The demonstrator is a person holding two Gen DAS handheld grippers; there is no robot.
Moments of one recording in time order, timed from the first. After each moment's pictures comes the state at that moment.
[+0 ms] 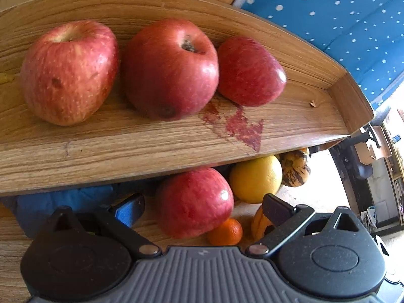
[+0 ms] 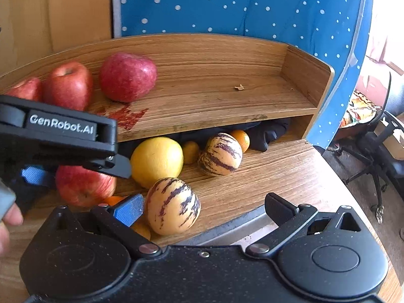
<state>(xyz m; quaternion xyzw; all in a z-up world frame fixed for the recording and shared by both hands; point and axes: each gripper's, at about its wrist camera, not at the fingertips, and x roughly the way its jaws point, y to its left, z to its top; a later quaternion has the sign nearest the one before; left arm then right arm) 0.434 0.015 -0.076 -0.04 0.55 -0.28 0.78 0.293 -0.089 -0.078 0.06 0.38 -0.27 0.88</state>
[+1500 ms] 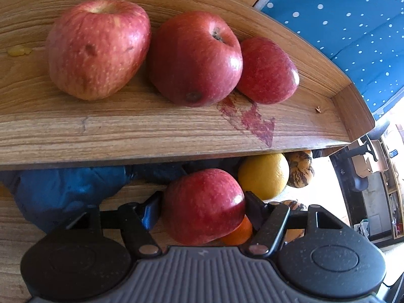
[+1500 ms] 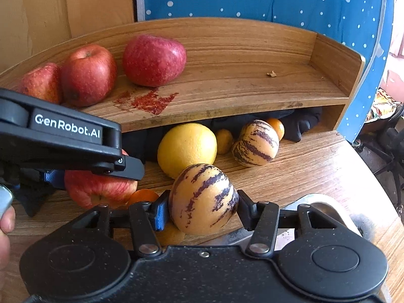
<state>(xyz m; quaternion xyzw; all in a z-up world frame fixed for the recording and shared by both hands) 0.426 0.033 -0.085 -0.08 0.55 -0.28 0.78 0.305 -0.075 -0.093 0.08 0.39 -0.23 0.89</state>
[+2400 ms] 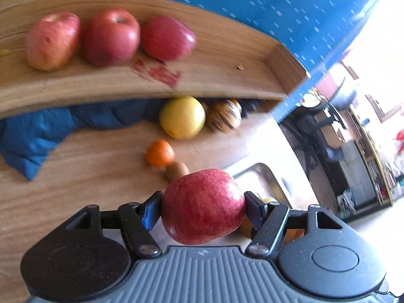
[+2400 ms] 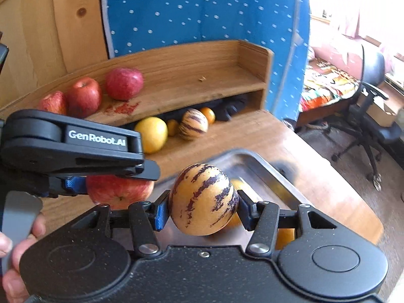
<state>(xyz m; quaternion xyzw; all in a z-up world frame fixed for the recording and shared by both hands) 0.328 0.012 -0.045 -0.05 0.53 -0.36 0.76 0.172 -0.052 -0.039 0.12 0.36 -0.30 0.87</state>
